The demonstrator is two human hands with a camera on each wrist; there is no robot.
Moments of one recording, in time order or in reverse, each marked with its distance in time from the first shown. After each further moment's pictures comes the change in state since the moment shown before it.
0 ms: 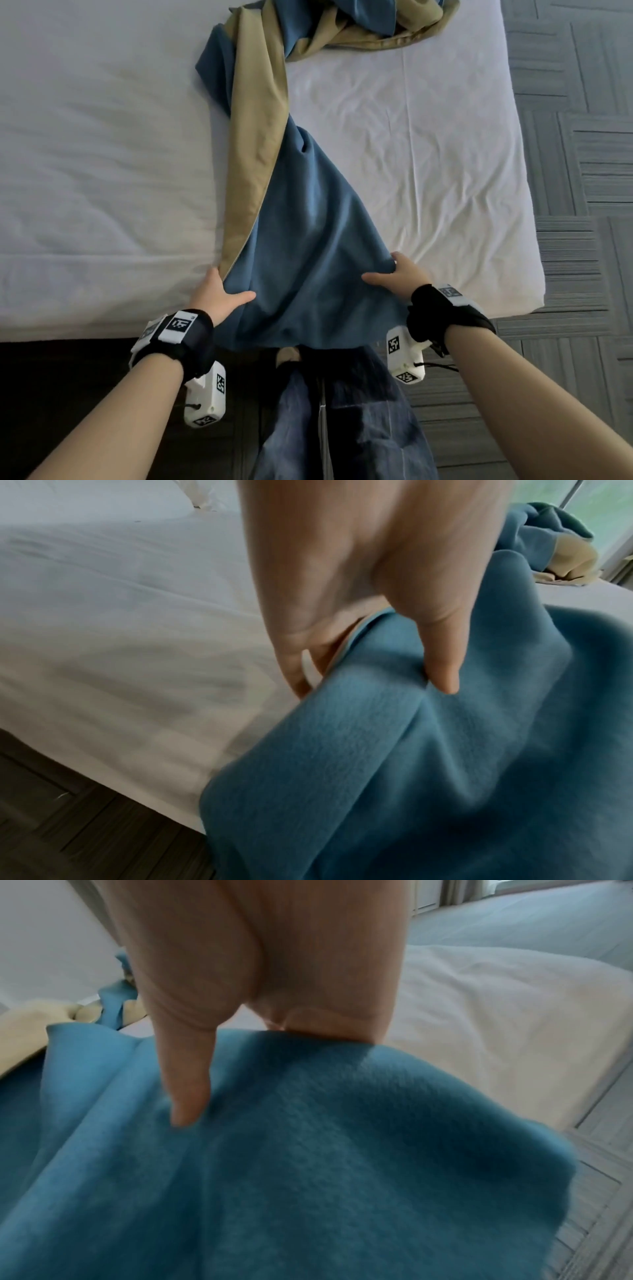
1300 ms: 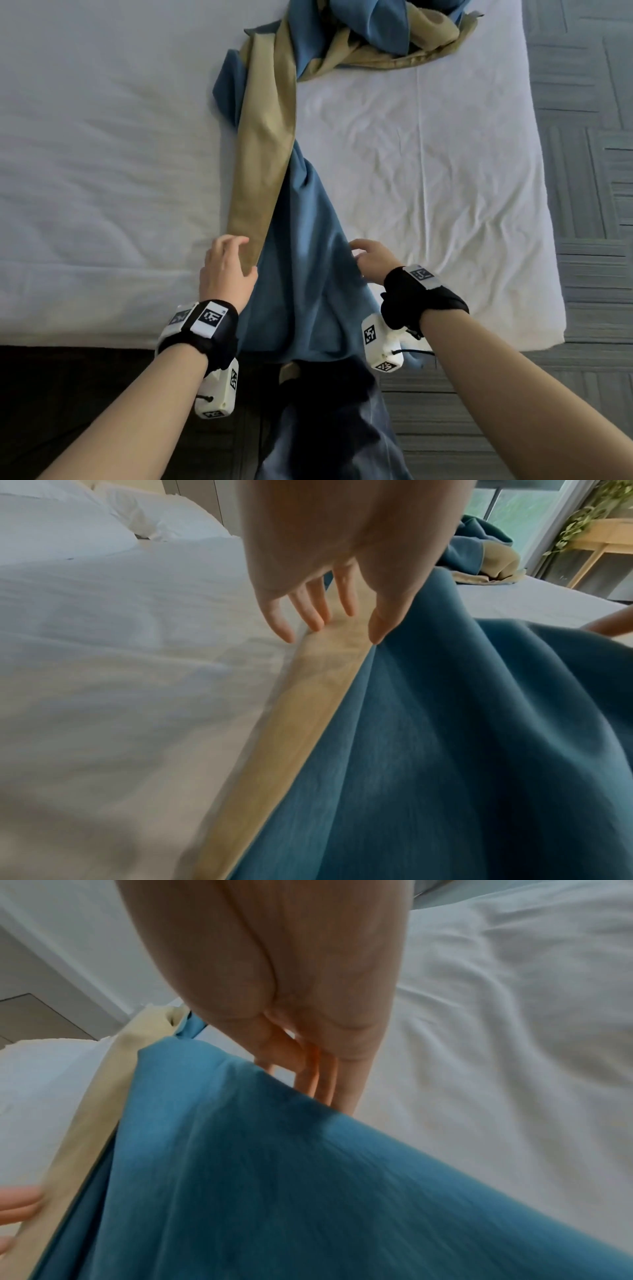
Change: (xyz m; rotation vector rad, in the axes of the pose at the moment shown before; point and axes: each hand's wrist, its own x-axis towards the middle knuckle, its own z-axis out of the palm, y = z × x) left_hand 0.008 0.060 -0.002 0.223 0.359 0.298; right_hand 0.028 -0.081 0.009 0.078 -0.192 -0.103
